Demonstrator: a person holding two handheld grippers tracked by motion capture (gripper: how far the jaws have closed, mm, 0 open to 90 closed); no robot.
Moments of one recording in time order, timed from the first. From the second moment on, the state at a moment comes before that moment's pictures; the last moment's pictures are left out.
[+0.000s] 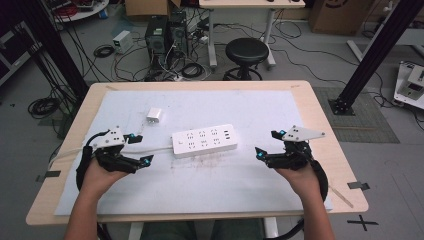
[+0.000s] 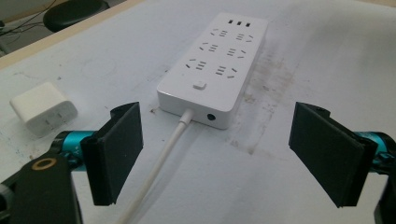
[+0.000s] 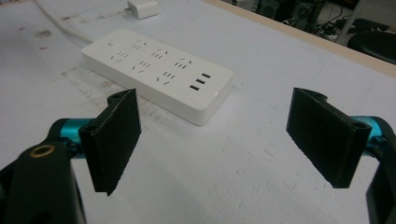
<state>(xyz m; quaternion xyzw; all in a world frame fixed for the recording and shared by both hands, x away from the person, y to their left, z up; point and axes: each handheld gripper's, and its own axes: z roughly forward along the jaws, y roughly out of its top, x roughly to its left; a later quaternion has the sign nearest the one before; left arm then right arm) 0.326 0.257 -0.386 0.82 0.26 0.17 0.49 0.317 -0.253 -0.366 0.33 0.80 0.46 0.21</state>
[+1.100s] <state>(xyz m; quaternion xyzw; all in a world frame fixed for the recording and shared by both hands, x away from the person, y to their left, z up) 0.479 0.217 -0.395 0.79 0.45 0.23 0.35 0.313 -0.259 -0.383 0.36 0.79 0.45 0.22</state>
